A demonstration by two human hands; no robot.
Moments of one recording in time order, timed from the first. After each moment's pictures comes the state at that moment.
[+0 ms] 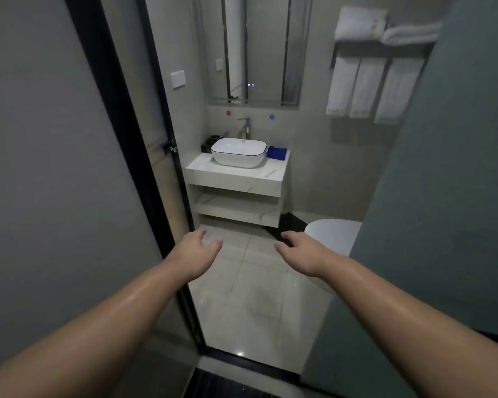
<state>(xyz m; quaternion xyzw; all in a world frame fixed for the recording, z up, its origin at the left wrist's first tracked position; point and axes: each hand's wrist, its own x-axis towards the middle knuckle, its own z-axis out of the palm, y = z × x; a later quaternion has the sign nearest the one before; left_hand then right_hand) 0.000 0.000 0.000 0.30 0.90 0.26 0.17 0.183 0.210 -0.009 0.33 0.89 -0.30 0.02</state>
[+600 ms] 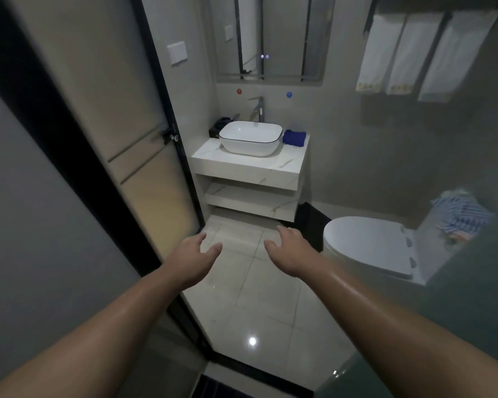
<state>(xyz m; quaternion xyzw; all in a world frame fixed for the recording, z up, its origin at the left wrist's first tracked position) -0.111 0.119 -0.051 0.26 0.92 0.22 0.20 0.036 0.322 -0.066 0.34 0.88 -0.33 0.04</state>
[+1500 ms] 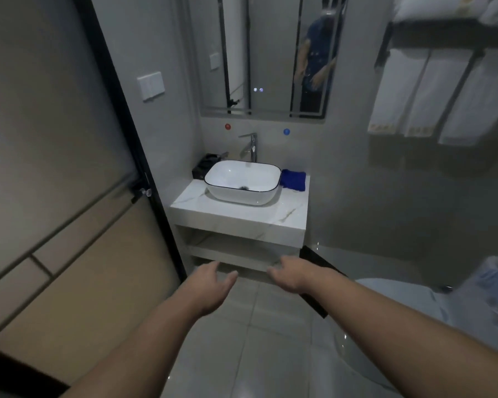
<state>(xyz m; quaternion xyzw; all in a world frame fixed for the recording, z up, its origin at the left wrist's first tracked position) -0.401 0.369 -0.094 0.33 0.90 0.16 0.22 -0.267 0.575 -0.099 0.34 0.89 -0.24 0.17</state>
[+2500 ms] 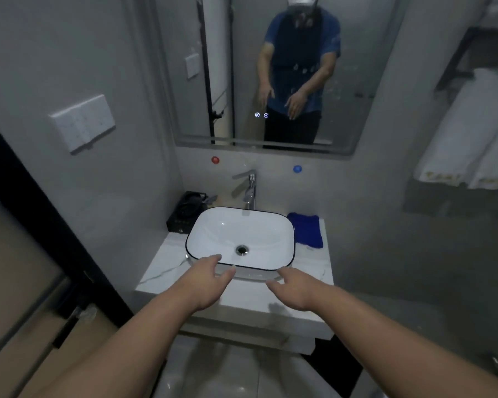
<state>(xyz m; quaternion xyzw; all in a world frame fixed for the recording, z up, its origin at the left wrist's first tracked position) -0.822 0.690 -0.086 0.39 0.86 0.20 0.26 -0.631 0.860 -0.101 0.39 0.86 -0.30 0.14</state>
